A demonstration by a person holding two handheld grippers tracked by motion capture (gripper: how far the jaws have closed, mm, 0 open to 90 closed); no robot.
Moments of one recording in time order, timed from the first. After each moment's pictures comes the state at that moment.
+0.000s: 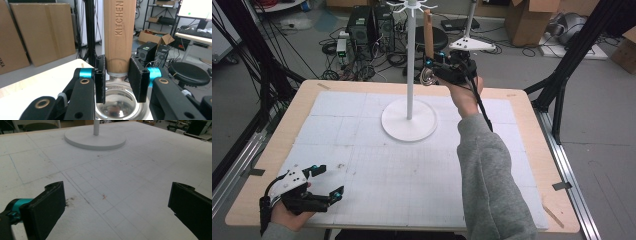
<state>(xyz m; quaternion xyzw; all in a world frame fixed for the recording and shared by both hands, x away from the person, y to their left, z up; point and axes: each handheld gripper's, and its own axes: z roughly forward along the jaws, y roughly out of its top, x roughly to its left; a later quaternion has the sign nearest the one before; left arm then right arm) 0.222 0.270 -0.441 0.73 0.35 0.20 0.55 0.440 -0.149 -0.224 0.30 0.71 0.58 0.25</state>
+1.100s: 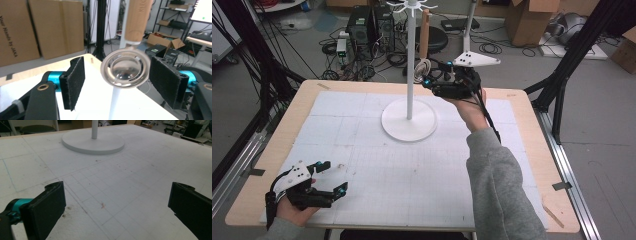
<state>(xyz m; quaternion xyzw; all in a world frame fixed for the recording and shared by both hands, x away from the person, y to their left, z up) 0.236 0.260 -0.440 0.73 0.34 0.19 0.56 0.412 -0.160 -0.240 0.25 0.74 0.58 0.24</state>
